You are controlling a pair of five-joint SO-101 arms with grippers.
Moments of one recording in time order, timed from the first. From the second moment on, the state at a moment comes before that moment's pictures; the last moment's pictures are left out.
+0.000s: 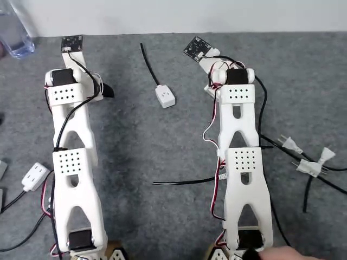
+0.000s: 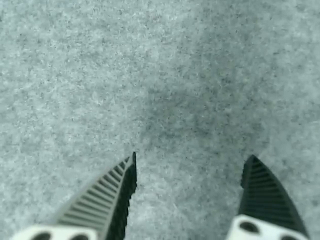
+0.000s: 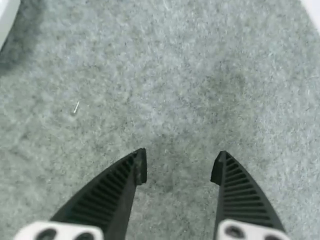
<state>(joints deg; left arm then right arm) -13.9 72.7 -85.3 94.9 3.1 -5.2 77.3 -93.4 82.5 44.5</state>
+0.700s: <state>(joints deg) -3.5 80.8 -85.4 77.9 3.1 -1.9 77.3 -93.4 97.1 33.1</state>
